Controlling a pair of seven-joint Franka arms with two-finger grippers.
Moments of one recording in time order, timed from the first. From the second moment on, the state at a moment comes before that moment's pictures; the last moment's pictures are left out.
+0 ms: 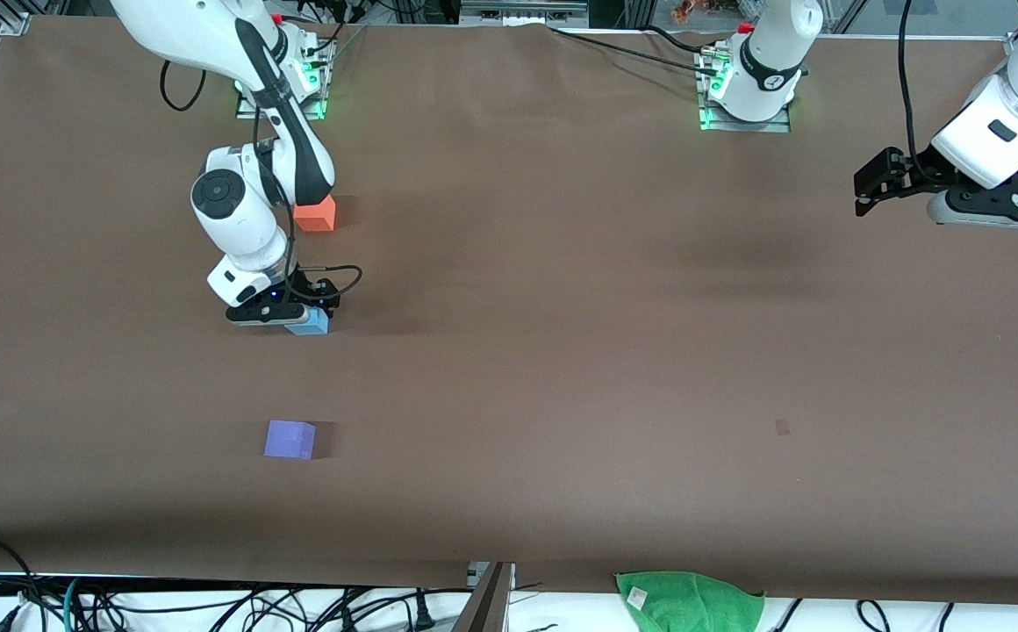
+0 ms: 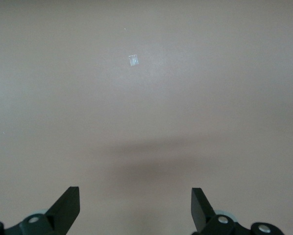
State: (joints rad) left arm -0.02 -0.05 -0.09 -1.68 0.03 1.61 -0.01; right arm 0.58 0.35 -0.29 -2.26 0.13 2.72 0.14
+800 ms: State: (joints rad) left arm -0.02 -0.05 -0.09 -1.68 0.03 1.61 -0.01; right arm 0.57 0.28 -0.46 -1.58 0.07 1.70 -0.12
